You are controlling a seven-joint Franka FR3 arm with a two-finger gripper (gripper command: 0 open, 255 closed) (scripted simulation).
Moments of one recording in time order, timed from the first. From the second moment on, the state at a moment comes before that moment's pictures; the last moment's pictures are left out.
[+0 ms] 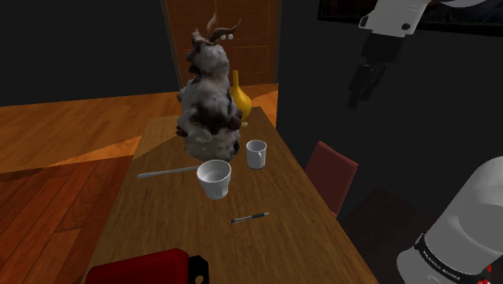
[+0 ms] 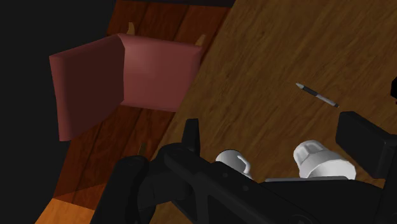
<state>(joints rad) 0.00 -0.82 0.03 -2.38 0.11 1.63 -0.11</state>
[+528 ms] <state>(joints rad) 0.00 -0.65 0.06 -2.41 0.13 1.83 -0.09</state>
